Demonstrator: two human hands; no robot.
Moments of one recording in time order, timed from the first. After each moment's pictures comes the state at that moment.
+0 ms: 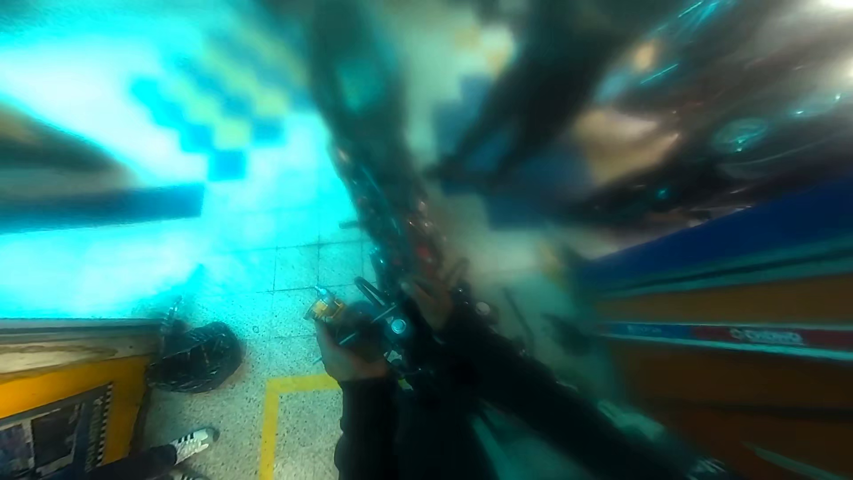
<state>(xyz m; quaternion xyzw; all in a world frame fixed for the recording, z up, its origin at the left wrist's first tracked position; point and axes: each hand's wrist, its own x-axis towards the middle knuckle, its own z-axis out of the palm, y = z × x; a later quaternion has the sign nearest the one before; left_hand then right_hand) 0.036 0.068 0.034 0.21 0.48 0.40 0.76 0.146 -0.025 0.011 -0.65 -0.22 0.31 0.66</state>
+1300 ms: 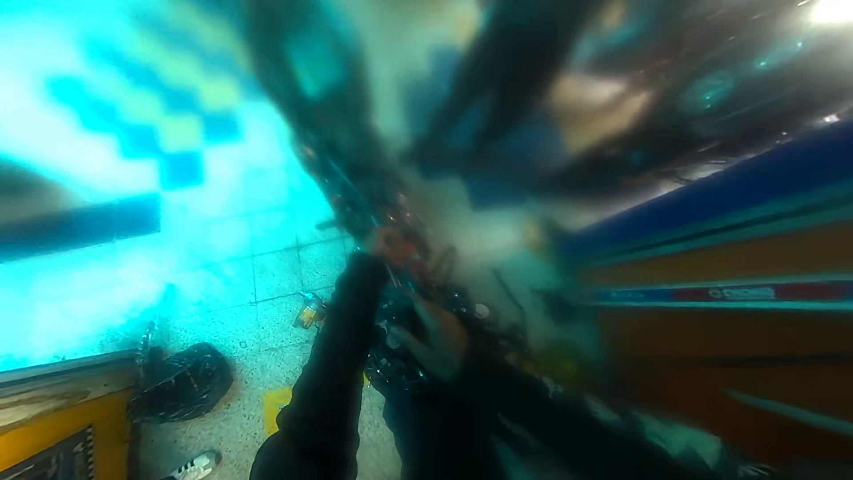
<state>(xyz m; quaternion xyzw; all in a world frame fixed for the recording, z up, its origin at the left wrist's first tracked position) 0.236 0.146 -0.045 0.33 0.33 -0.25 0.85 0.128 -0.049 0.005 -0.83 -0.28 0.20 0.44</state>
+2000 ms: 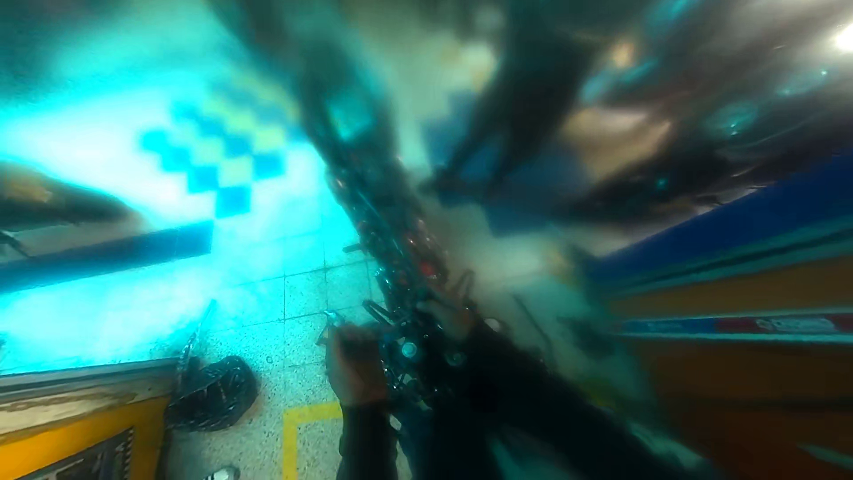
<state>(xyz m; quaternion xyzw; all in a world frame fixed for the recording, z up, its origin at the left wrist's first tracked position) 0.042 0.095 0.030 0.34 0.32 0.33 0.82 0.168 -0.039 0.009 -0.63 -0.20 0.35 0.66</state>
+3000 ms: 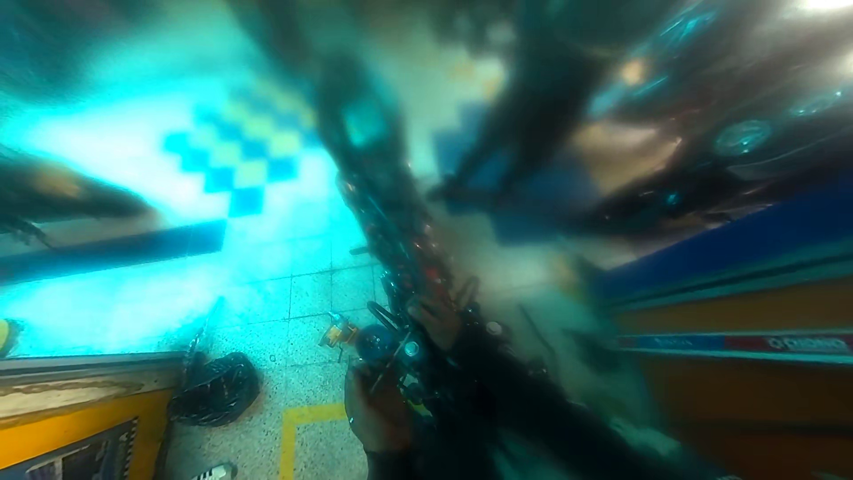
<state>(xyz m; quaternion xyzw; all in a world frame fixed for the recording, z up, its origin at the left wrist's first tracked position) -0.001 0.037 0.032 0.27 0.35 0.41 0.80 0.152 -0.028 0.000 -0.64 -0.22 0.34 0.65</state>
